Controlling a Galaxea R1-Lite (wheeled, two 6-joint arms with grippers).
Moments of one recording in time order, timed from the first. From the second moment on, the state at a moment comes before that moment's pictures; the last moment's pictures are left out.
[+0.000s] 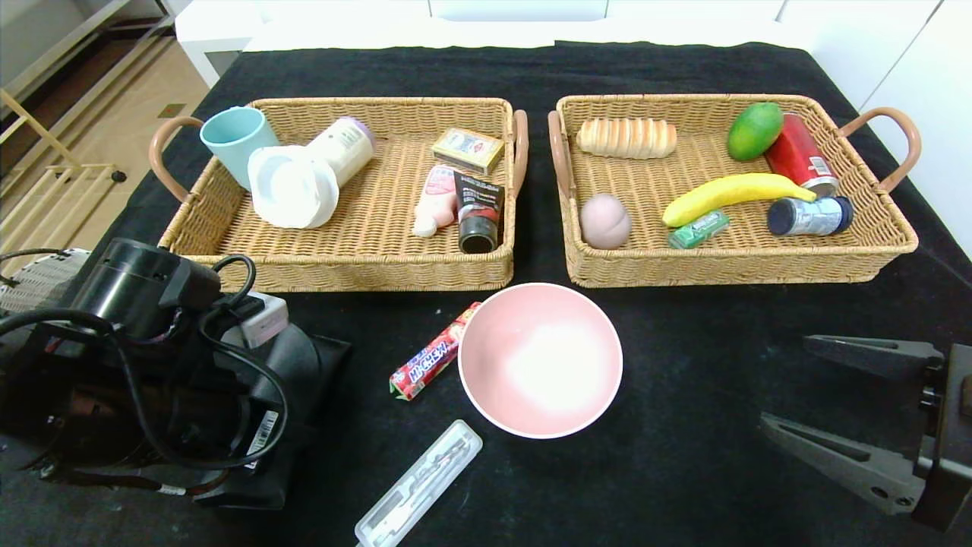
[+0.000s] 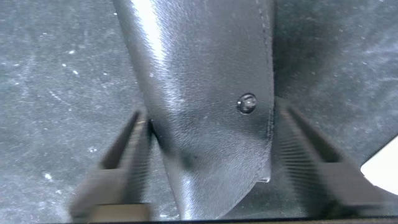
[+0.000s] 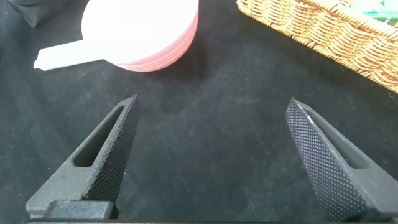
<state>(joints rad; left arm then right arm) -0.30 1.47 -0.93 0.36 0.15 0.02 0.34 1.13 -0.51 -0.42 0.40 -0.18</state>
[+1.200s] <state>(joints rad) -0.30 1.47 -0.91 0.36 0.14 0.02 0.34 1.14 -0.51 -0.42 0.40 -0.18</state>
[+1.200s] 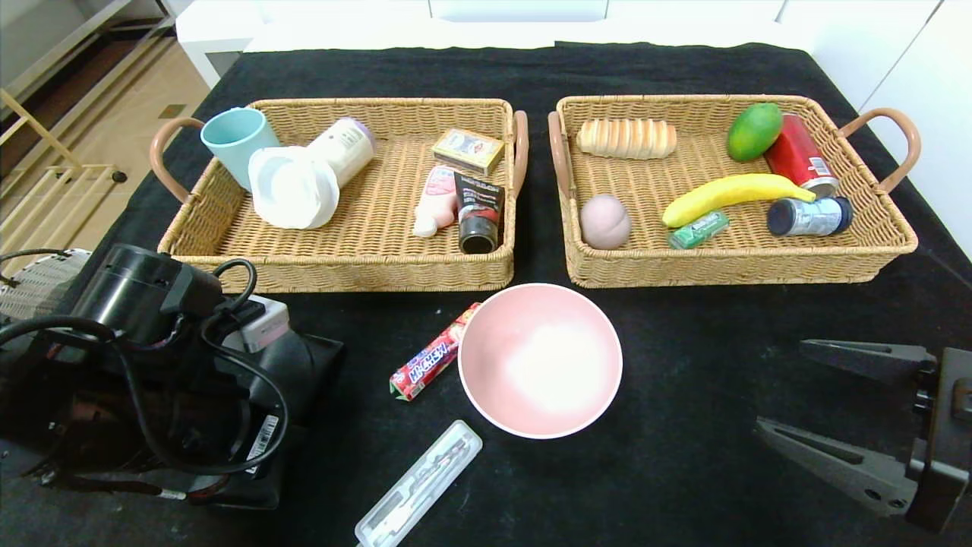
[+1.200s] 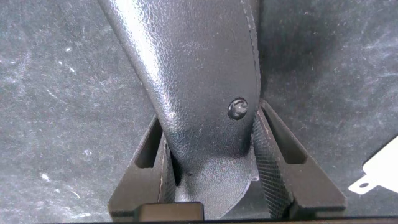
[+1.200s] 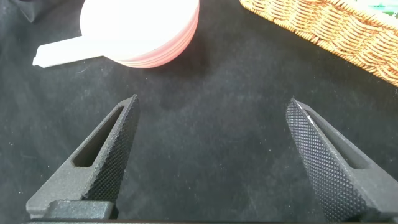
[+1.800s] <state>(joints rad) -0.34 1.32 -1.03 0.35 0.11 -0.01 0.34 1.14 -0.51 -0.42 0.40 -0.18</state>
